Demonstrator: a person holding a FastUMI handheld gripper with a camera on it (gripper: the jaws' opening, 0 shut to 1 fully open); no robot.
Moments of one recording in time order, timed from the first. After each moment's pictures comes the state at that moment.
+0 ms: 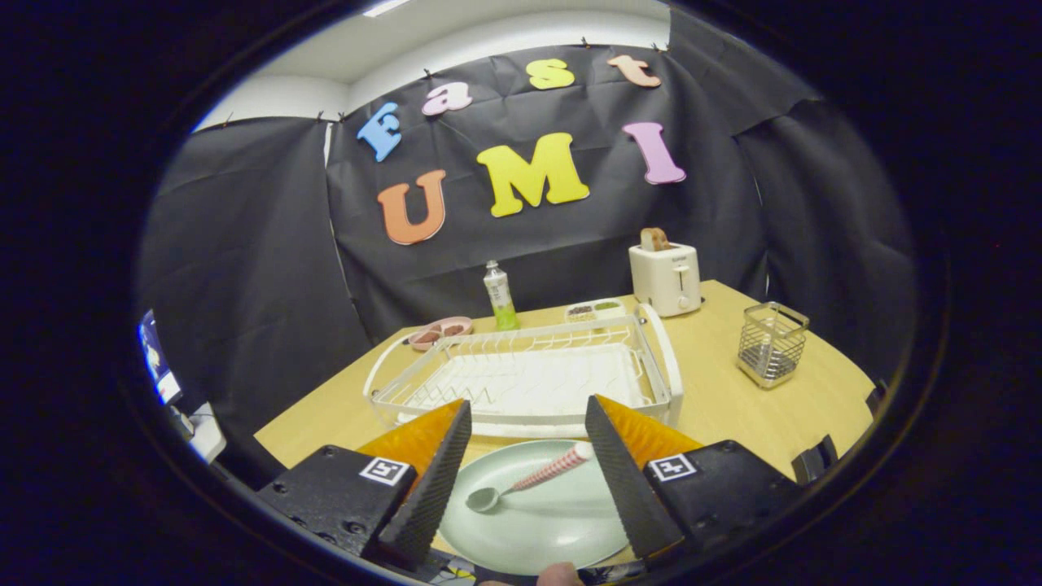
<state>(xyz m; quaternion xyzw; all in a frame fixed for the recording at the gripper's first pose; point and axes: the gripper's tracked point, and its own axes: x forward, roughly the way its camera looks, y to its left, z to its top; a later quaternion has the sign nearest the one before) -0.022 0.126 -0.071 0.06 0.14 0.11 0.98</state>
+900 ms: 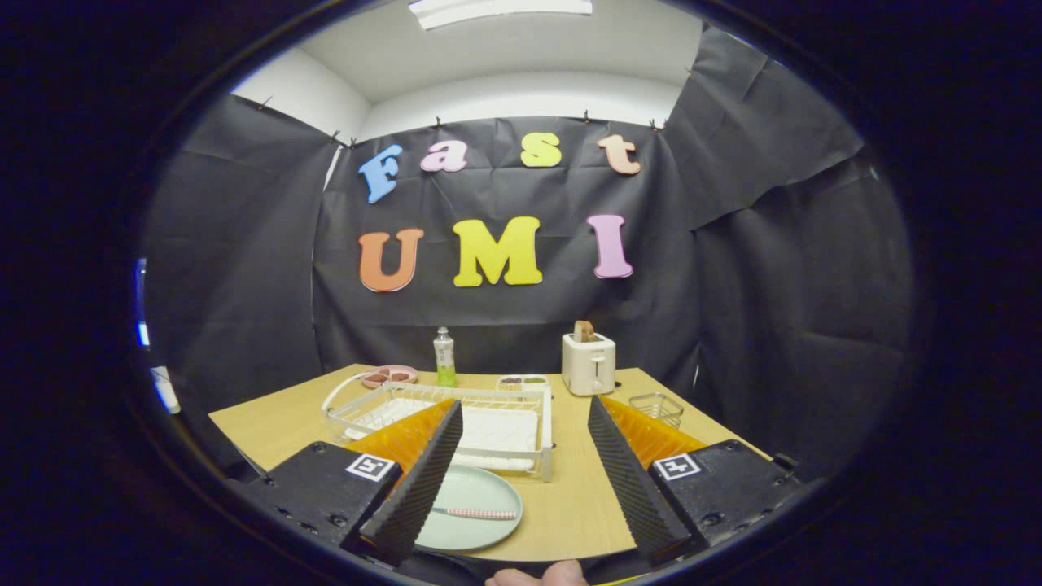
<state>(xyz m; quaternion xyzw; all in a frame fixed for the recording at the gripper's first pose) -0.106 0.025 -0.012 0.00 0.01 0.02 1.00</state>
